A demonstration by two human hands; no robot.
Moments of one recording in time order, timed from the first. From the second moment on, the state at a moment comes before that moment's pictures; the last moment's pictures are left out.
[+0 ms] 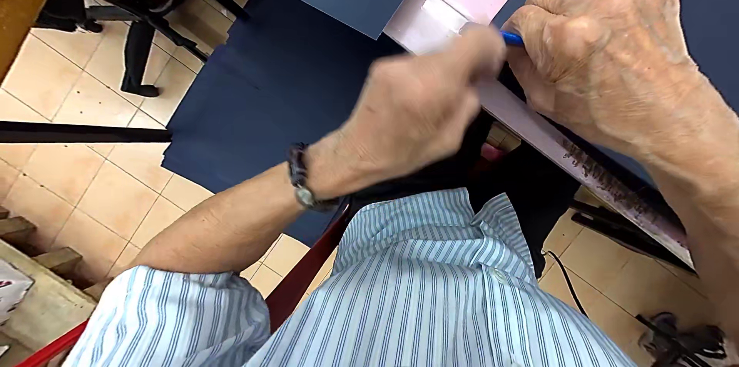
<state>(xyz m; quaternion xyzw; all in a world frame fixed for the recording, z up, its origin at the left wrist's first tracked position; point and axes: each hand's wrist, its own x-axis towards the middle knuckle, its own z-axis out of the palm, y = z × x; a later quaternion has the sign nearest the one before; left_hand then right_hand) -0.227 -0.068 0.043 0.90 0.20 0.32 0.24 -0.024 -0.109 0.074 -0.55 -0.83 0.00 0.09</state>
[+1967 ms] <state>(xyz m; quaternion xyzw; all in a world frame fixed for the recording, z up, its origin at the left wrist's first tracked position) -0.085 -0.086 0.042 0.97 -0.18 0.10 0.10 0.231 -0.426 0.027 -0.86 -0.50 -0.04 0.10</state>
